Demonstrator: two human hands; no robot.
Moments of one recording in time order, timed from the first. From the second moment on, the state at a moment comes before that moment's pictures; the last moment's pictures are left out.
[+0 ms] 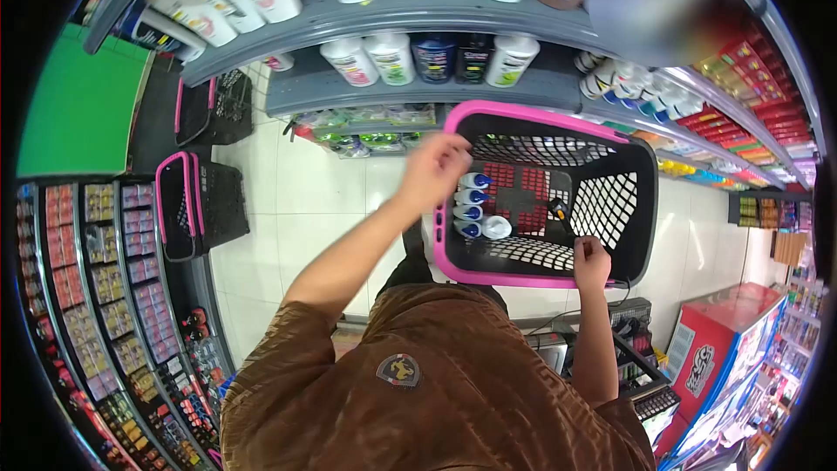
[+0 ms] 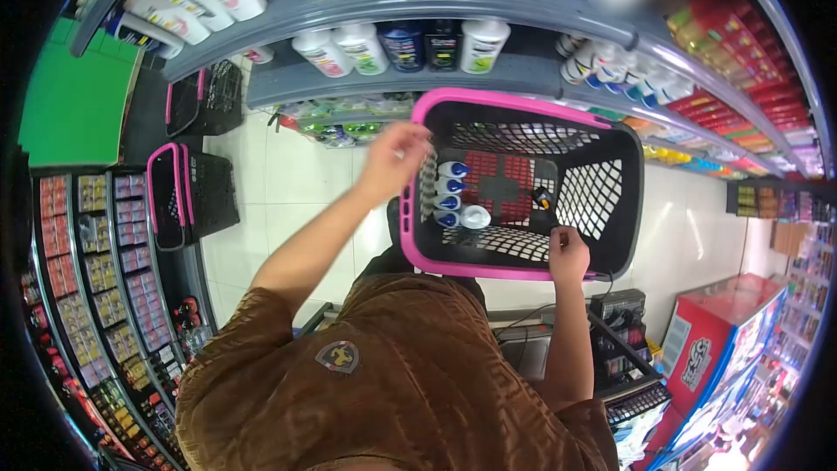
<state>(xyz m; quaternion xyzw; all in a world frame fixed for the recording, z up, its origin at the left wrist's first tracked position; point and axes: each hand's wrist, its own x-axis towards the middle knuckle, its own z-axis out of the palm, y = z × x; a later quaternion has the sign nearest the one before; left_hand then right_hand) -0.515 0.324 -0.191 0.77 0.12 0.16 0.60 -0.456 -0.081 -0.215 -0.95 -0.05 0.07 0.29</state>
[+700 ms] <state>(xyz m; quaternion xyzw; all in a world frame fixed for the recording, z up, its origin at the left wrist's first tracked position) -0.482 0.585 -0.136 0.97 0.18 0.12 0.13 -0.546 0.125 -0.116 -0.89 -0.21 0.06 0.41</state>
